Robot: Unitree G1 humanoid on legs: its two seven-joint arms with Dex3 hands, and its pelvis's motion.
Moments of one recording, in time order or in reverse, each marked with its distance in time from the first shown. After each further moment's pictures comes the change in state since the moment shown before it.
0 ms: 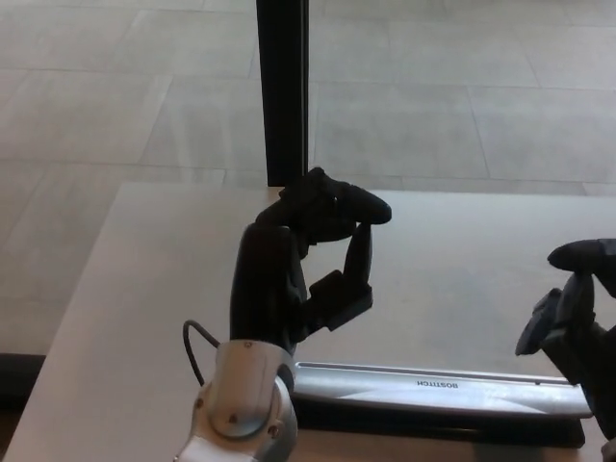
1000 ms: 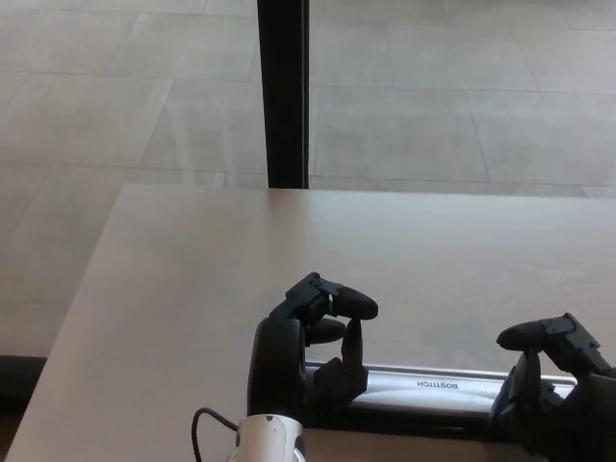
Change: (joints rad) left_arm 0.087 0.021 -0.086 0.254 0.000 -0.094 0.121; right_arm 0.064 0.033 0.073 0.315 -0.187 -0.299 -0.018
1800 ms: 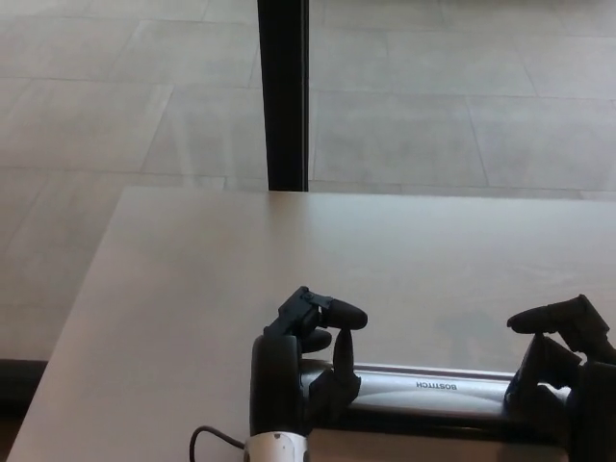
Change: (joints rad) left_arm -0.031 0.000 -0.032 0.215 0.047 -0.195 0.147; right_arm -0.189 -0.110 0.041 0.490 -0.246 -0.467 -0.271
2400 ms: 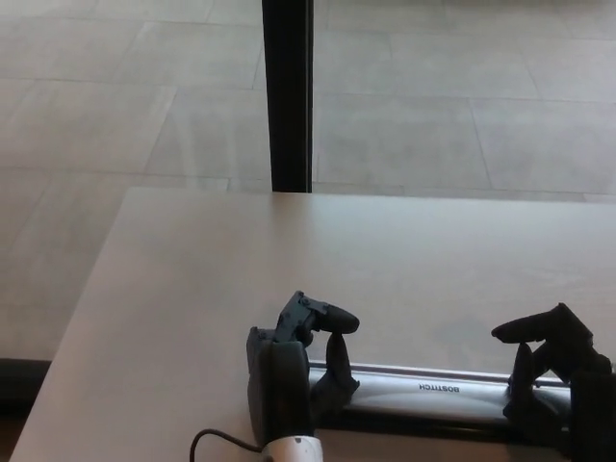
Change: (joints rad) left_arm -0.134 -0.034 -0.044 0.332 0.146 -0.145 0.251; right_arm -0.086 -0.122 0.150 0.254 -0.170 -0.185 -0.274
